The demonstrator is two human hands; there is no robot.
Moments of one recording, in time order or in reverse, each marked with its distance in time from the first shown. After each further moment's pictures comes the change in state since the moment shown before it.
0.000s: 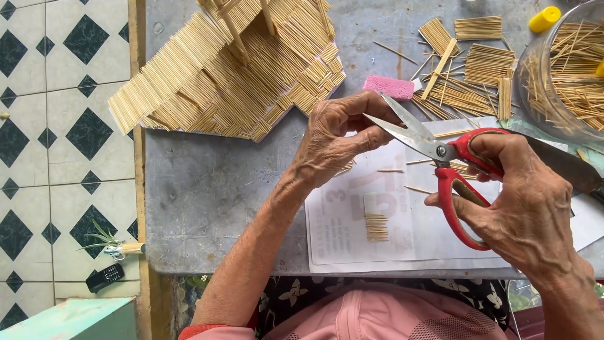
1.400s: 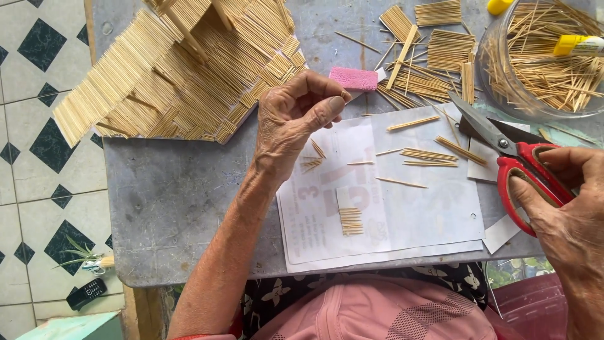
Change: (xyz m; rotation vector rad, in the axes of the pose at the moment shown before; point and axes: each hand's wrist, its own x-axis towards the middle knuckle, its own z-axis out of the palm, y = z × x) left_hand 0.005 -0.009 -0.001 -0.086 0.200 0.004; right_hand -0.055 0.062 -0.022 0.096 0.107 0.363
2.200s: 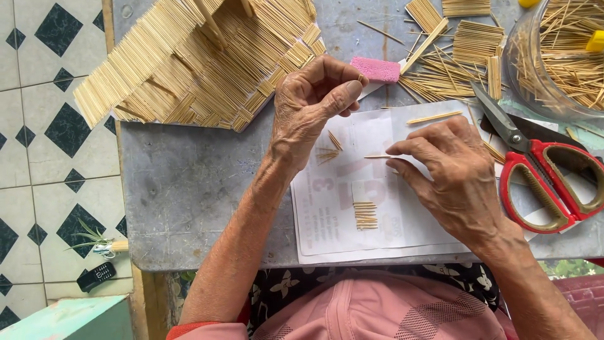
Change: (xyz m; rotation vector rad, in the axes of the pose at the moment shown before) left_hand 0.000 -0.002 -0.003 -0.040 0.035 0.016; right_hand 0.035 -0.085 0.064 -0.157 -0.072 -0.700
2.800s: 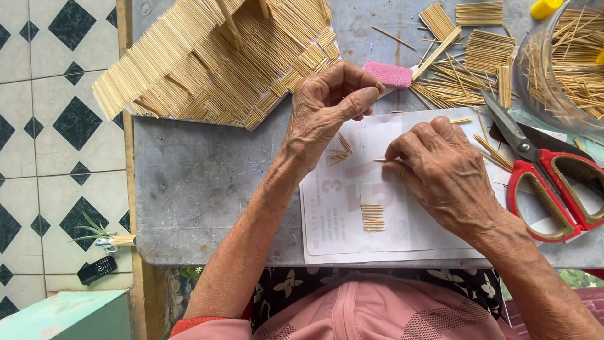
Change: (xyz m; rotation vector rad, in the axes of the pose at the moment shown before) left_hand 0.001 0.000 0.000 0.009 -0.016 -0.018; right_hand 0.013 0.001 0.010 -0.067 -0.150 -0.085
